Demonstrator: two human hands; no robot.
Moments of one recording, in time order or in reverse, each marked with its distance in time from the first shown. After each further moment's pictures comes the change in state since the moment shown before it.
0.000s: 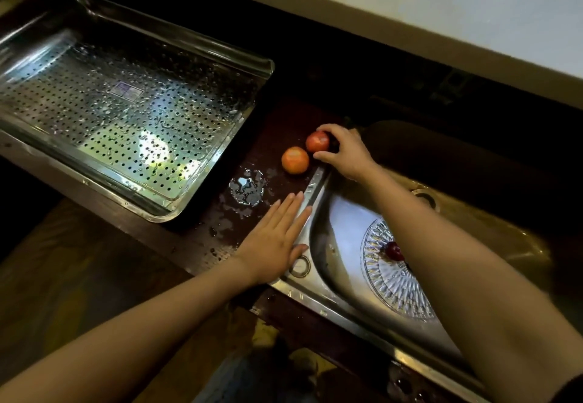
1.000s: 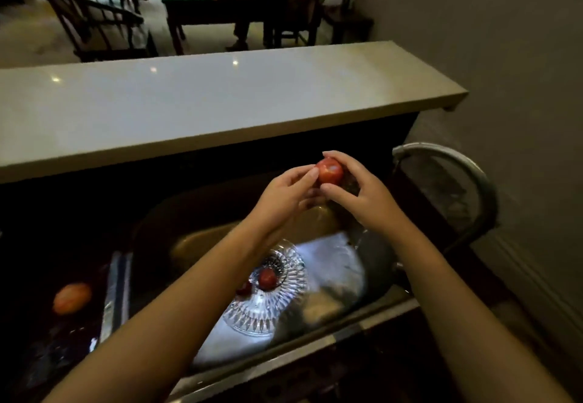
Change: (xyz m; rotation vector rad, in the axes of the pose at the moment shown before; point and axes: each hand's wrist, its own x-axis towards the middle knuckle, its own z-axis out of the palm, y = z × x) left_hand 0.152 0.286 -0.167 -1.798 -0.417 0.261; right_hand -0.331 0.062 -0.219 0.304 0.730 0.259
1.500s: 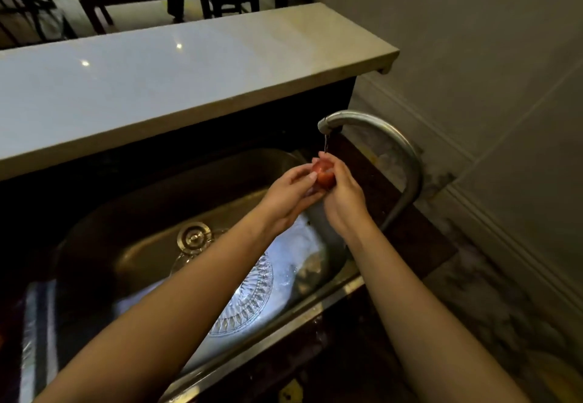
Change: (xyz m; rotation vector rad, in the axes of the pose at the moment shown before) left_hand 0.069 -0.085 0.074 -0.116 -0.086 -0.243; right_hand -0.009 0.095 -0.018 0.849 0.532 0.377
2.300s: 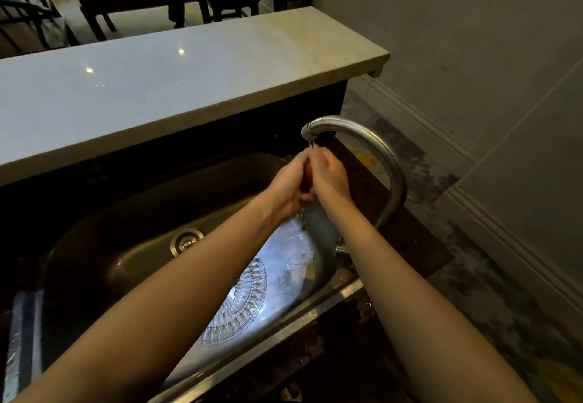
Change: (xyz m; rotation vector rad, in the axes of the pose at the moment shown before) left_hand 0.019 0.019 0.041 0.052 0.056 -0.103; right_hand 0.021 -0.025 0.006 -0.568 0.014 -0.147
